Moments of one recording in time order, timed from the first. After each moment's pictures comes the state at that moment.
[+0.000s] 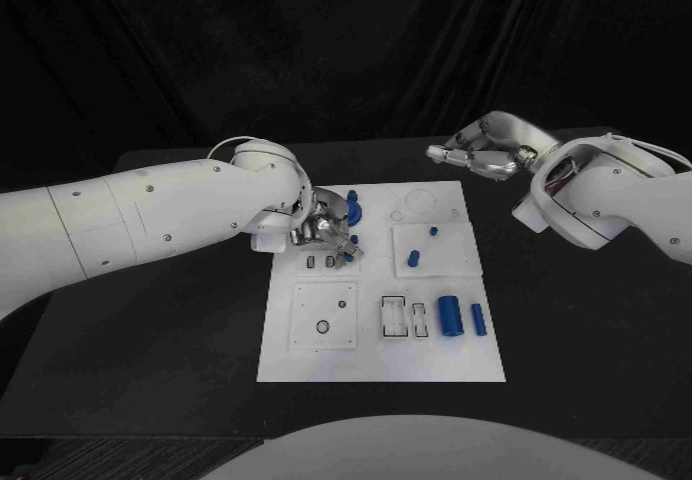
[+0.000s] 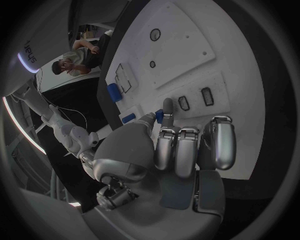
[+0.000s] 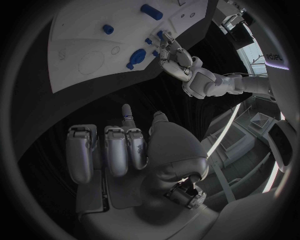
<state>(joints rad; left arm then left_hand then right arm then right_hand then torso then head) 1.43 -0.51 -0.21 1.34 -1.03 0.41 -0.37 1.12 0.14 0.07 0.15 0.28 1.07 0.05 0.22 0.68 1.47 0.00 1.57 1.31 1.47 -0.03 1.57 1.31 0.05 1.37 0.08 1.43 1.31 1.44 -1.01 -0.21 1.64 -1.06 -0.41 -0.05 1.06 0.18 -0.26 0.29 0.36 0.89 0.11 0.19 0.25 1.46 0.01 1.57 1.31 1.47 -0.05 1.57 1.31 0.02 1.46 0.06 1.55 1.31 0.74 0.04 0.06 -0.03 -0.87</state>
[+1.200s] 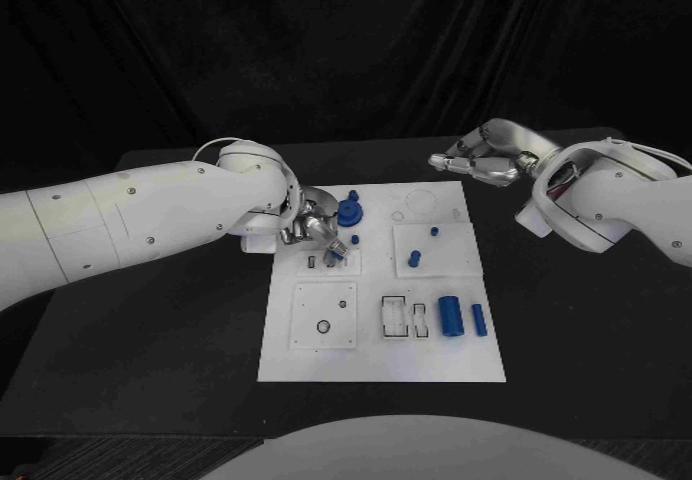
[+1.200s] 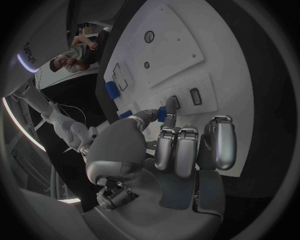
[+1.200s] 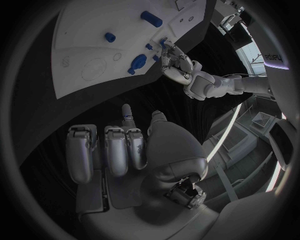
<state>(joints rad) 1.43 -0.56 -0.21 1.37 -1.03 0.37 -0.37 1.06 0.01 0.40 0.06 0.53 1.10 0.06 0.21 0.78 1.47 0.00 1.57 1.31 1.47 -0.03 1.57 1.31 0.05 1.37 0.07 1.41 1.31 1.43 -1.01 -0.21 1.64 -1.06 -0.38 -0.06 1.11 0.19 -0.26 0.29 0.40 0.89 0.11 0.19 0.26 1.46 0.01 1.57 1.31 1.47 -0.05 1.57 1.31 0.02 1.46 0.06 1.55 1.31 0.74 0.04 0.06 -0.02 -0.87</state>
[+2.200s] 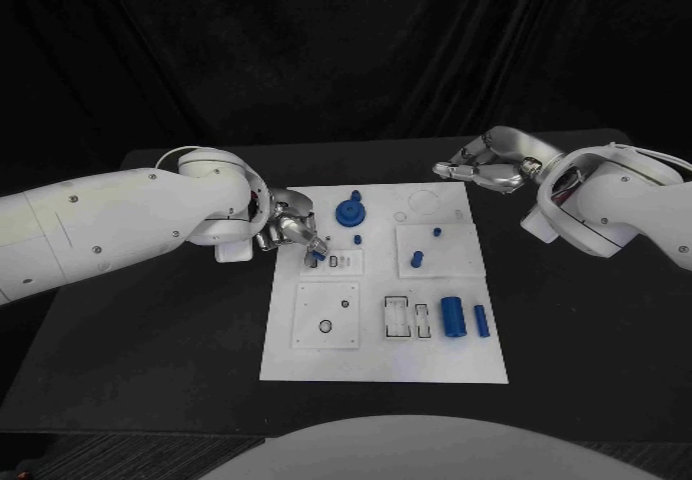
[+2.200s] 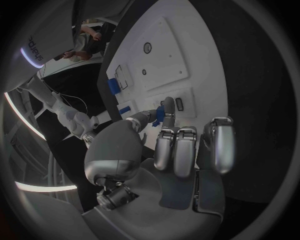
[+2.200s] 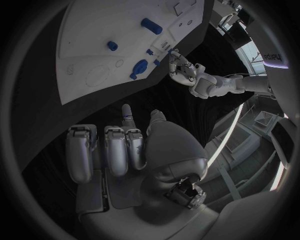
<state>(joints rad) 1.43 -0.70 -0.21 1.48 -0.97 0.30 -0.38 0.94 0.01 0.49 0.01 0.51 1.11 0.04 0.24 0.85 1.47 -0.02 1.57 1.31 1.47 -0.06 1.57 1.31 0.05 1.41 0.05 1.42 1.31 1.42 -1.02 -0.21 1.64 -1.06 -0.34 -0.08 1.14 0.20 -0.26 0.28 0.43 0.89 0.11 0.19 0.26 1.46 0.01 1.57 1.31 1.47 -0.05 1.57 1.31 0.02 1.46 0.06 1.55 1.31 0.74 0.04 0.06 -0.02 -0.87</state>
